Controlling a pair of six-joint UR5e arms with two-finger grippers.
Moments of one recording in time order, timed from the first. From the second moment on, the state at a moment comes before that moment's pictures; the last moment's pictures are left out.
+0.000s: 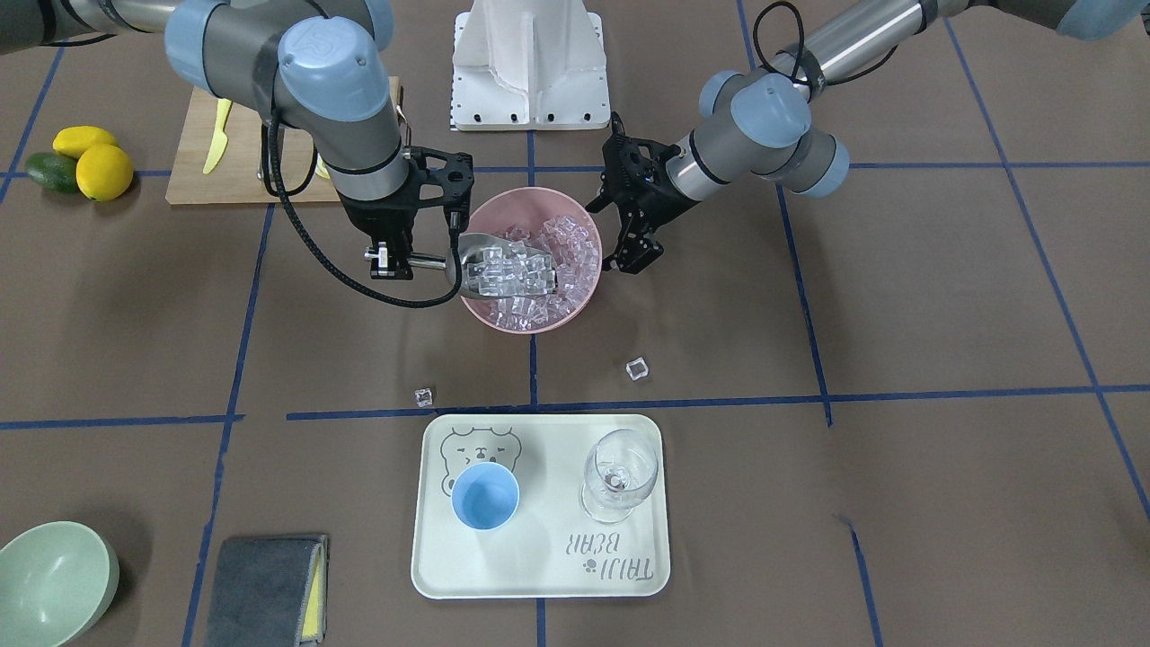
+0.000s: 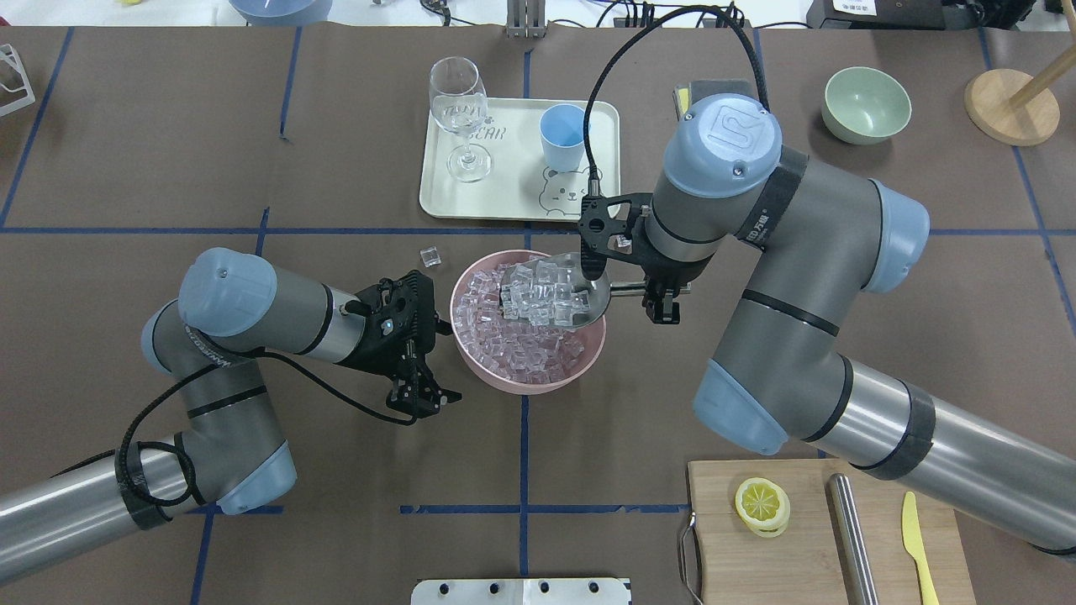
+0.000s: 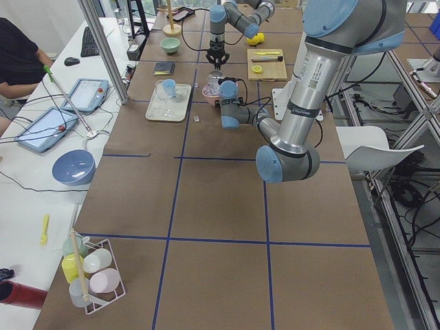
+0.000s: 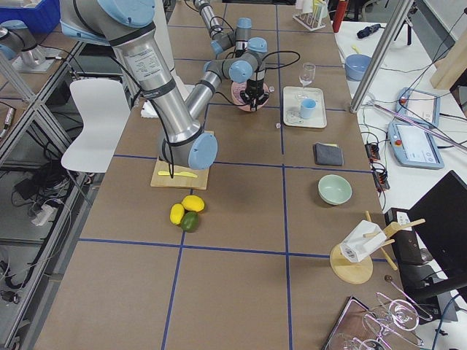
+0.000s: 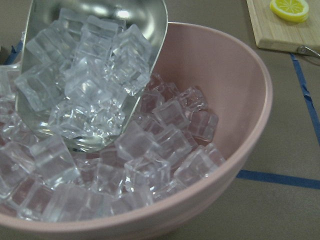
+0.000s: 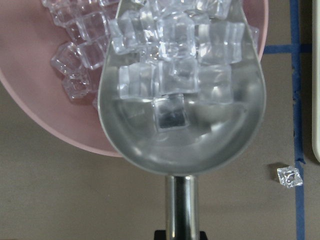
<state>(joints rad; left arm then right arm) -0.51 -2.02 -1.54 -2.55 -2.06 -0.04 0.64 -0.98 1.81 -1.71 1.99 -0.42</state>
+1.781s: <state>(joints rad) -0.72 -1.91 -1.62 -2.53 -2.06 -0.11 0.82 -1.03 1.89 -1.61 2.26 -0.36</state>
